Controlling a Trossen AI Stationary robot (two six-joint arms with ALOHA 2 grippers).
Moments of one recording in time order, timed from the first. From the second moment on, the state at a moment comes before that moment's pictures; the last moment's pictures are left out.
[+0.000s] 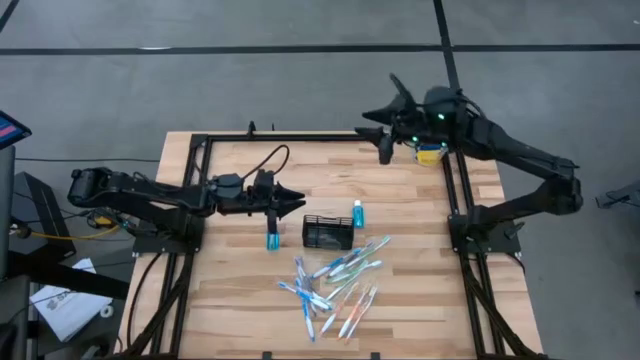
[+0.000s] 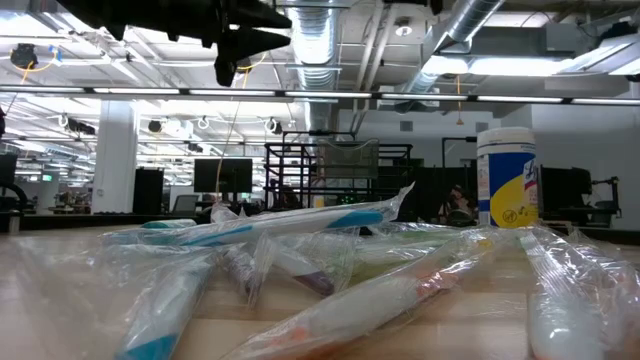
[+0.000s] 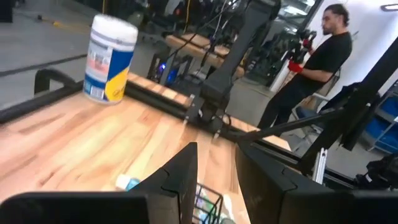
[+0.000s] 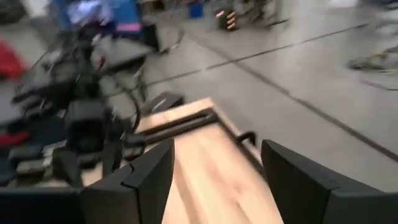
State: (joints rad) left arm 0.00 1.14 0.60 0.47 -0.12 -0.38; right arm -0.33 1.25 1.43 -0.43 -0.01 0.10
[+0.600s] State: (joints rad) left arm 0.12 1.09 0.60 0.19 -0.05 -0.31; right arm -0.44 1.44 1.53 -0.89 -0.03 0.33
